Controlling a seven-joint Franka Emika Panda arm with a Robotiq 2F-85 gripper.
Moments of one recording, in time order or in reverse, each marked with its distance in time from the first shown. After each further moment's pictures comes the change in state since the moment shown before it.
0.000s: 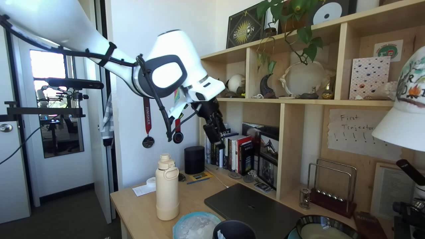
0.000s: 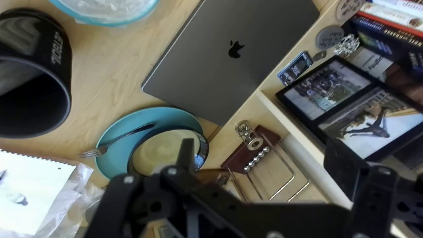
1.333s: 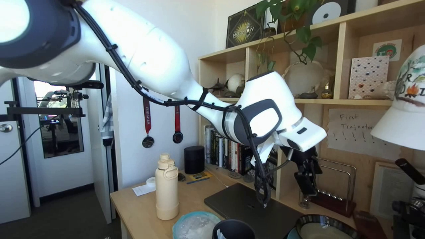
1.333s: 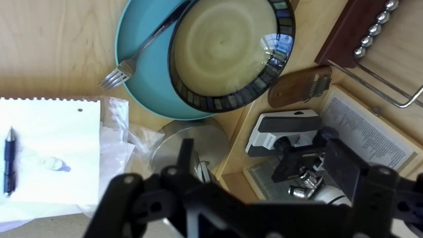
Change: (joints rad) arm 0.025 0.642 -0.335 0.579 0.003 0.066 0.187
